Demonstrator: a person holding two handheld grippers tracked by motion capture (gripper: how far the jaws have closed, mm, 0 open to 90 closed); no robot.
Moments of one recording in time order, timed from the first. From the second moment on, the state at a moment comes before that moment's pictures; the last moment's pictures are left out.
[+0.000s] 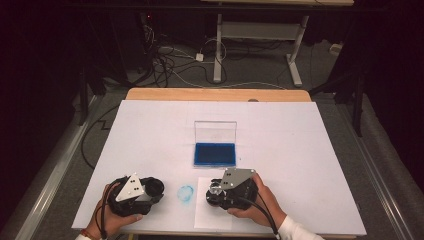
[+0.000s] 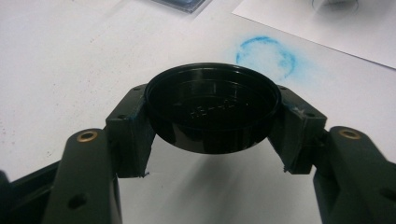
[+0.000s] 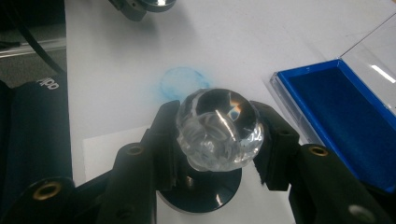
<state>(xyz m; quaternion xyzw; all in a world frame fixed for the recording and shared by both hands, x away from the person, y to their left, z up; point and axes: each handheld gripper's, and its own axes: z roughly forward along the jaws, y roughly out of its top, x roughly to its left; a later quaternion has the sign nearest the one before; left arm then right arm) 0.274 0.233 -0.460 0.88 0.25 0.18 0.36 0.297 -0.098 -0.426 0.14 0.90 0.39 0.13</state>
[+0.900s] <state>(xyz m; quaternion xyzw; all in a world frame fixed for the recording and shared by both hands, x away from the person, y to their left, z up) 0.274 0.233 -0.459 0.88 0.26 0.19 0.36 0.301 -0.092 -0.447 0.14 0.91 0.37 0.12</state>
